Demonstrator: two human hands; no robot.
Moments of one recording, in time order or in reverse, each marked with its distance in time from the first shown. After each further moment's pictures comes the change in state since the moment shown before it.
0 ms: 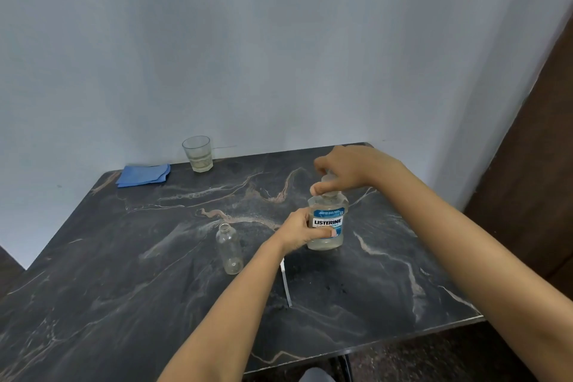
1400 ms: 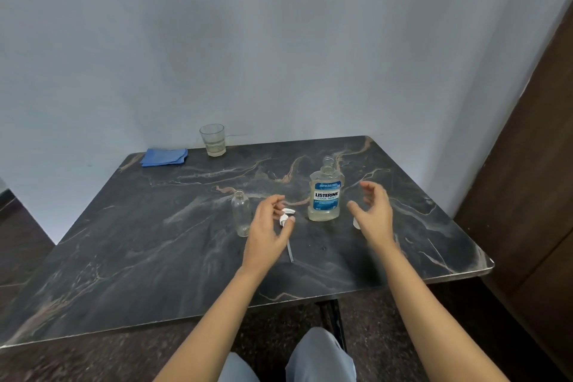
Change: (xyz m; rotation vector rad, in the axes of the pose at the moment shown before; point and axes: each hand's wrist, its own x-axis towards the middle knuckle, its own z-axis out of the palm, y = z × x) left_hand -0.141 -0.004 0.015 0.358 0.718 0.390; right_hand -0.077 -0.040 0.163 1.131 0.855 0.558
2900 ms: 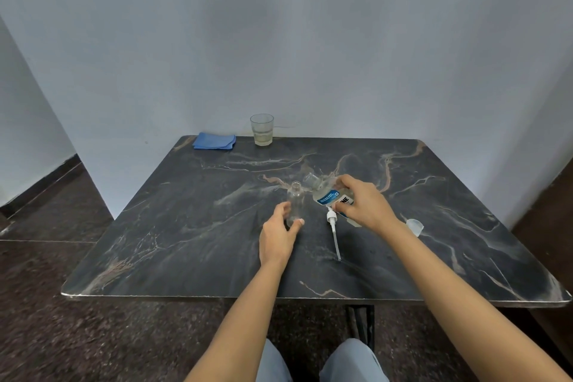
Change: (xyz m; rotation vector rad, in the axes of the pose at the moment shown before) left_hand -0.007 -0.063 -0.035 0.101 0.040 -0.490; right_hand -0.002 -0.083 0.078 -0.516 -0.573 -0.350
